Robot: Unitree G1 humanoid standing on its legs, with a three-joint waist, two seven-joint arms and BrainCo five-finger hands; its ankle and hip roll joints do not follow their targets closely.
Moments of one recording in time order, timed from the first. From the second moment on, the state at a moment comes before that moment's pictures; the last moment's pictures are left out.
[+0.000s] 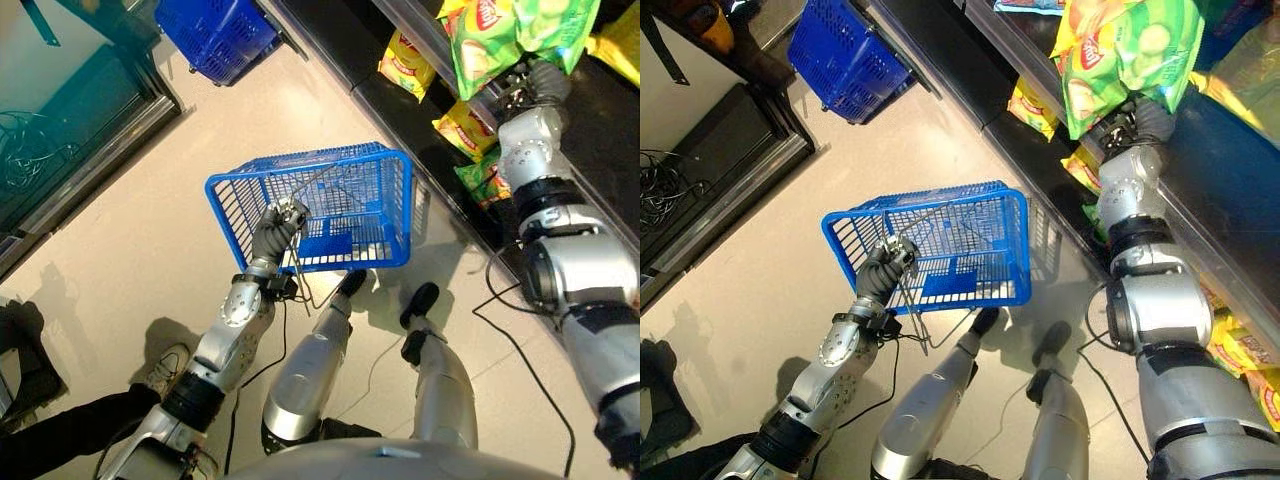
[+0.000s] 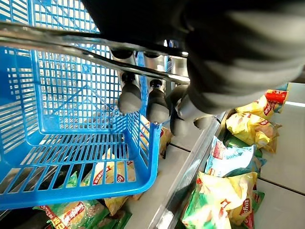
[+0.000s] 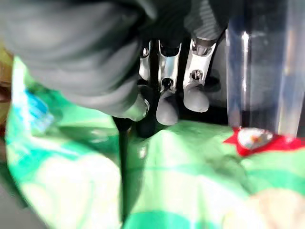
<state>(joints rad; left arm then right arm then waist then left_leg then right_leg) -0.17 0.35 -0.41 -0.02 -0.63 -0.19 0.20 -1.12 -0.44 0.02 0.93 0.99 -0.23 -0.36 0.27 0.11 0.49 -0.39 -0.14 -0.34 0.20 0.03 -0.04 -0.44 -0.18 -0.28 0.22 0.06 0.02</state>
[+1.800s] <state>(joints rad) -0.15 0.37 -0.41 -0.02 -0.68 -0.19 0.18 -1.20 -0.42 -0.03 1.08 1.12 -0.24 -0.34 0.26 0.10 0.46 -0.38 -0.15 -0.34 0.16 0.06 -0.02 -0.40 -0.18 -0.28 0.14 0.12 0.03</state>
